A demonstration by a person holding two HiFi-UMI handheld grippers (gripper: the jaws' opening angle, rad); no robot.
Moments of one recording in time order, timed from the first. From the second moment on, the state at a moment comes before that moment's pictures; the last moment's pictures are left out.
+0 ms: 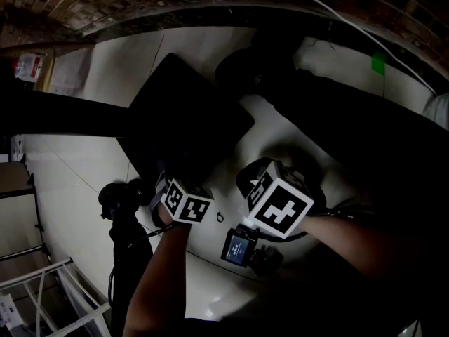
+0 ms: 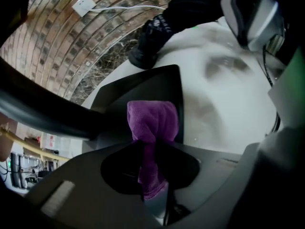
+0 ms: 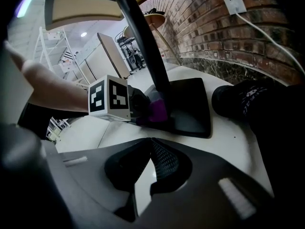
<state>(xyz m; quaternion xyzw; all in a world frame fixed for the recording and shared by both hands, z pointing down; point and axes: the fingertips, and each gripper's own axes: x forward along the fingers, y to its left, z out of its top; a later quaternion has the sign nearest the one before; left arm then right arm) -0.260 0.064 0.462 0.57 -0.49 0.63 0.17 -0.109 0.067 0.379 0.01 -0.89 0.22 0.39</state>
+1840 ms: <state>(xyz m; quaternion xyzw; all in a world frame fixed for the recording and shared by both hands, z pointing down) -0.277 0.076 0.459 0.57 -0.51 0.62 0.19 -0.135 0.101 0.383 -0.04 -0.89 0.25 0.37</state>
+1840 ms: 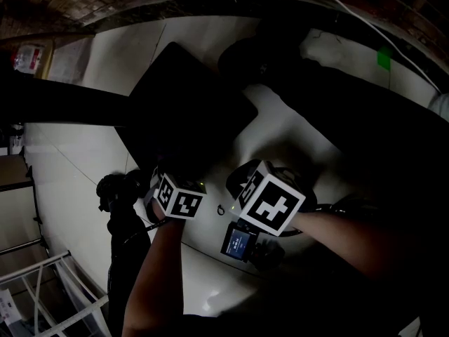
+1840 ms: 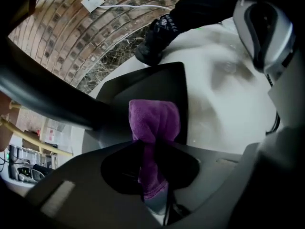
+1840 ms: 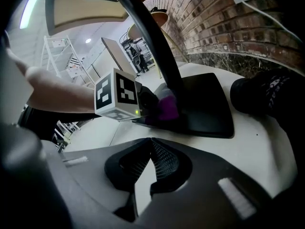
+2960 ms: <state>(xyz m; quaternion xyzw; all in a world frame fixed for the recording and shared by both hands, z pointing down) -0.352 0.050 0.429 0.52 -0.53 0.66 0.12 -0.131 0.102 0.391 -0.05 -0.89 0.24 0.38</state>
